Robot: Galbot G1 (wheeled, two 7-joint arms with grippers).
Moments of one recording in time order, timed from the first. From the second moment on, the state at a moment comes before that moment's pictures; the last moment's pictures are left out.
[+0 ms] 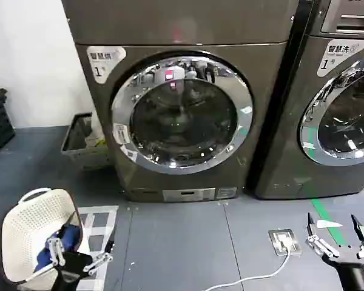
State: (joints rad) left arm 1.77 -1.42 -0.77 -2.11 0.16 -0.82 0.18; right arm -1.96 1.26 0.92 2.41 0.38 0.07 0.03
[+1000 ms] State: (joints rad) left arm 1.77 -1.44 -0.76 -2.12 0.18 -0.82 0.18; right arm -1.45 0.82 0.69 2.17 0.66 -0.09 -0.07
